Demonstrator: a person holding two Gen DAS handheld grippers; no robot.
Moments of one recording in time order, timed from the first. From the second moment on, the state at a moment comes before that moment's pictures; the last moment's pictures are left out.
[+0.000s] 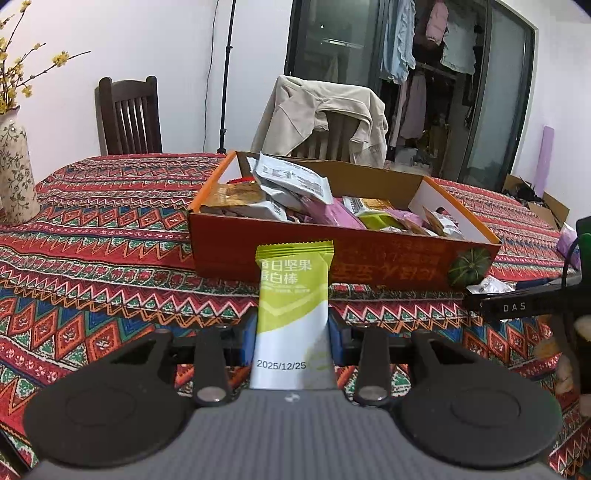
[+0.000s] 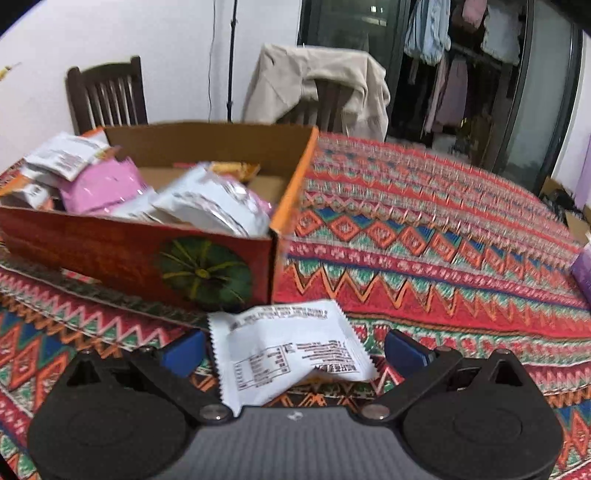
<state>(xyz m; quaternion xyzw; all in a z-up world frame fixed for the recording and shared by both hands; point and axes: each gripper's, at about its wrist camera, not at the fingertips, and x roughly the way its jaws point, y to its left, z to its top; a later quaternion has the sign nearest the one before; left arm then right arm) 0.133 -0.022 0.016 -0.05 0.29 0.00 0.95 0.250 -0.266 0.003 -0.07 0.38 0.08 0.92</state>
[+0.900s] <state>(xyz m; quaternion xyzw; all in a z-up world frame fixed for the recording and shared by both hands) 0.170 -0.036 0.084 -0.05 0.22 -0.04 0.97 0.184 -0.255 0.093 -0.02 0.23 0.16 0.96</state>
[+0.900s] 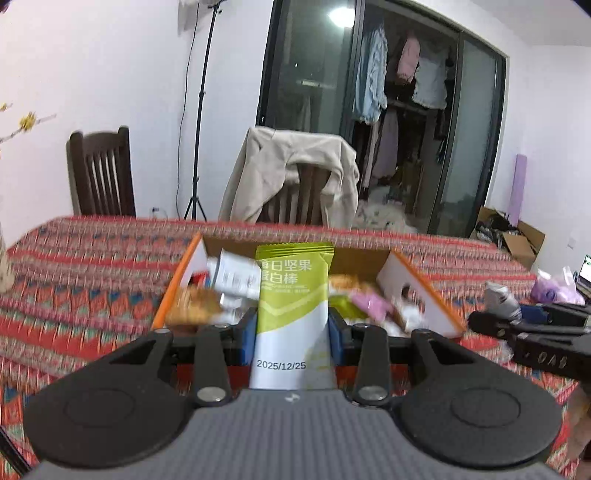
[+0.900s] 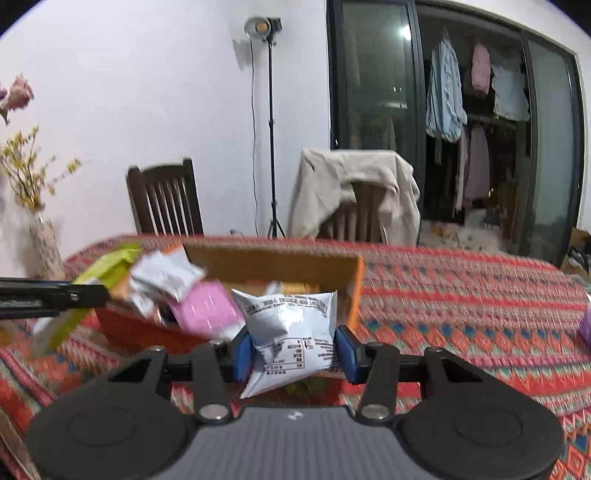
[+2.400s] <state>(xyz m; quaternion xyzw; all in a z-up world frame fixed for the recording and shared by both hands) 0.240 -0.021 0.085 -0.07 0.16 0.03 0.98 0.262 -0.203 0.069 0.01 0.21 0.12 0.97</state>
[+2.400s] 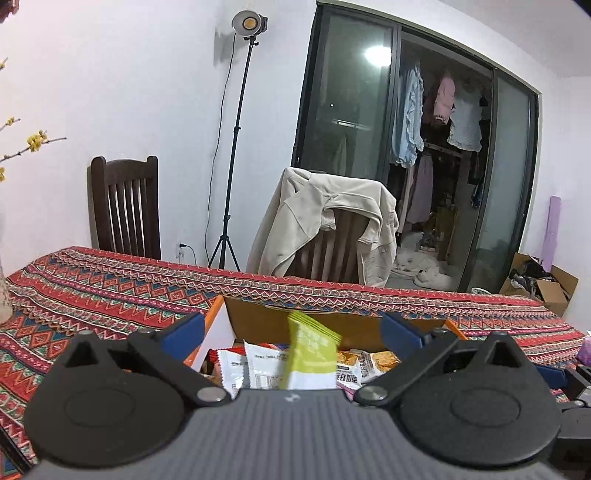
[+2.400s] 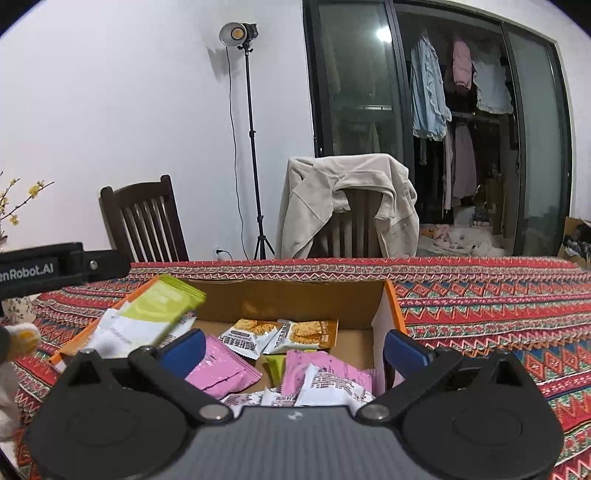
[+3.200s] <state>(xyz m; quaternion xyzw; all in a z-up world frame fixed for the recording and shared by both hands) 0.040 0.002 0.057 -0.05 0.15 0.01 0.99 0.061 -0.226 0.066 -0.01 0.19 0.14 0.97</state>
